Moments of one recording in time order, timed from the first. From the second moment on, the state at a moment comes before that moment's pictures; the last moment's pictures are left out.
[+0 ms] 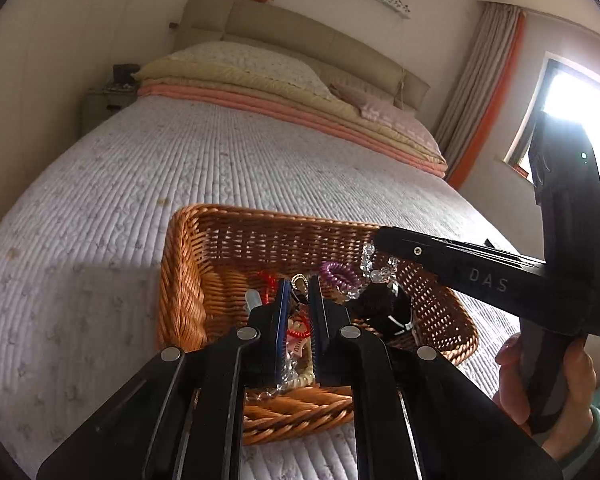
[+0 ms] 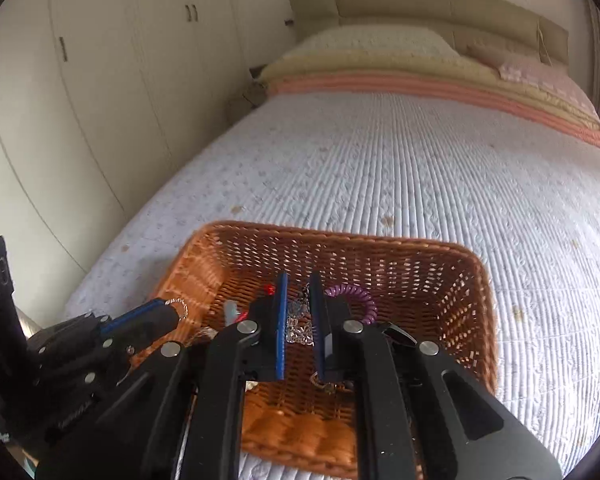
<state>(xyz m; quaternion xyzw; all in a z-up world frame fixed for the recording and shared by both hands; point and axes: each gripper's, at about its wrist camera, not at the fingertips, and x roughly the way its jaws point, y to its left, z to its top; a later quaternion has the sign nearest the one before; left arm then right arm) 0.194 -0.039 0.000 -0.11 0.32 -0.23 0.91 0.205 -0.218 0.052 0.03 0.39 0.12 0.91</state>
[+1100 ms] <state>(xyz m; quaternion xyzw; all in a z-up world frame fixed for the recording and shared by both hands) 0.024 -0.027 0.036 -0.05 0.18 -0.17 0.97 0.018 -0.252 0.064 0.05 0.22 0.09 0.97</state>
